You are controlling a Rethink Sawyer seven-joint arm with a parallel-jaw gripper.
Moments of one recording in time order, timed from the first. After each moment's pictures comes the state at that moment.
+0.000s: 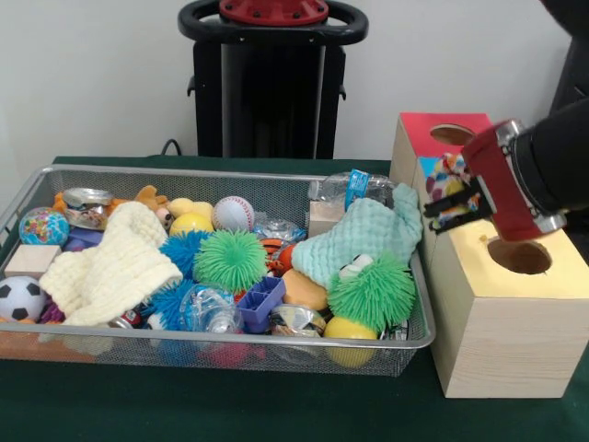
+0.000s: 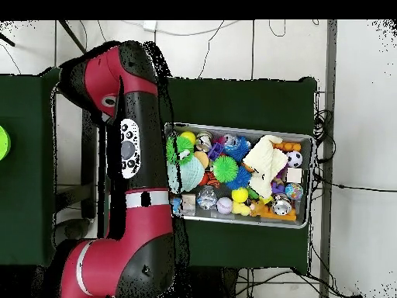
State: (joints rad) arm 0.13 0.10 -0.44 0.12 -0.14 1.97 2.66
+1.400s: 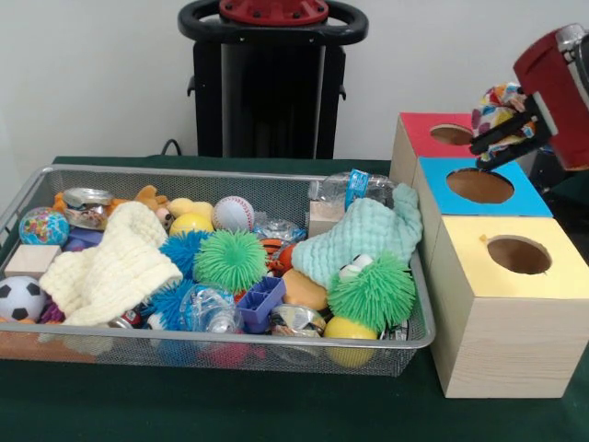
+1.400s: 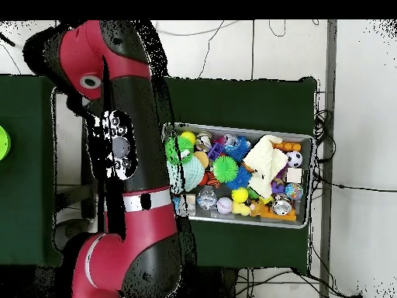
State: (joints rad) arm 0.10 0.14 -0.61 -0.09 0.08 2.09 2.66
